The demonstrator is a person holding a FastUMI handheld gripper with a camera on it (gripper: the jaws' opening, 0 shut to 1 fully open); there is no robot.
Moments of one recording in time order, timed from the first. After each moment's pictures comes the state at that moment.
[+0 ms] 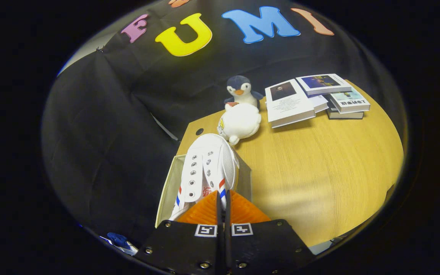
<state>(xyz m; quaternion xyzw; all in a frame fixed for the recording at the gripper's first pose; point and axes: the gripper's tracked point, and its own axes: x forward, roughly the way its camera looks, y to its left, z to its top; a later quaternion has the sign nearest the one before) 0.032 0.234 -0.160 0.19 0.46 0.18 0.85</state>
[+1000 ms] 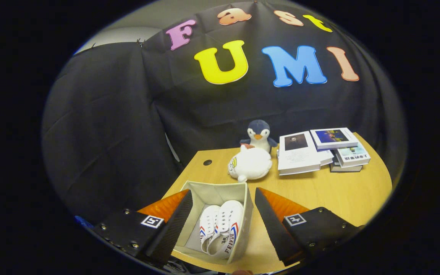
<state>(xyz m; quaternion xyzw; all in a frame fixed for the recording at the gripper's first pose) 0.061 0.223 -0.082 0.10 0.28 0.20 0.94</state>
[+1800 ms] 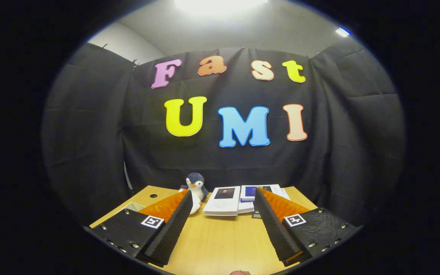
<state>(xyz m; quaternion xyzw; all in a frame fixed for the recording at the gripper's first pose) 0.044 0.010 0.014 0.02 0.10 0.03 0.99</state>
